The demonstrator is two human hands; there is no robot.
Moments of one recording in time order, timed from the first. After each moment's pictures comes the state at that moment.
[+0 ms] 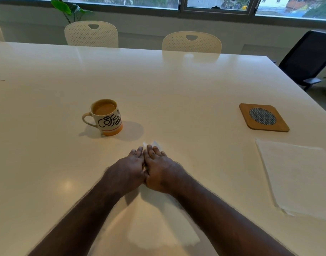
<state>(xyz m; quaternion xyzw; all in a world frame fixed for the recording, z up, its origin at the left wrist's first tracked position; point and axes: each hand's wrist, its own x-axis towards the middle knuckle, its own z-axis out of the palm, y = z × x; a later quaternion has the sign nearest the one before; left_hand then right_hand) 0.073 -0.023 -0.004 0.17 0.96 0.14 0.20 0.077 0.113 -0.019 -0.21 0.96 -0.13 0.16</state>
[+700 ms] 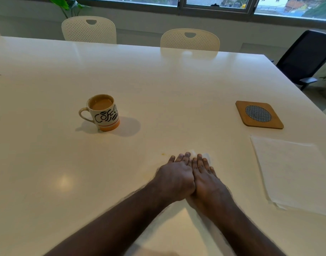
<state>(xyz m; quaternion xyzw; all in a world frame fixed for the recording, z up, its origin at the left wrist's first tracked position) 0.106 0.093 -0.027 0.30 0.93 0.06 0.20 0.156 0.211 -0.018 -0.07 0.98 -0.08 0.14</state>
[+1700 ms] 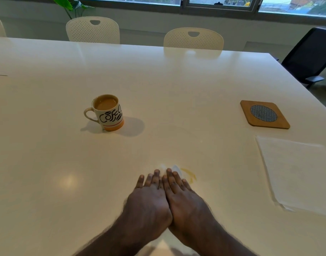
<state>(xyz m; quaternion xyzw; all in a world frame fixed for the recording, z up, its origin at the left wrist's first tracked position) 0.166 0.028 0.001 0.17 0.95 0.00 0.25 0.185 0.150 -0.007 -0.20 0.96 -0.10 0.17</state>
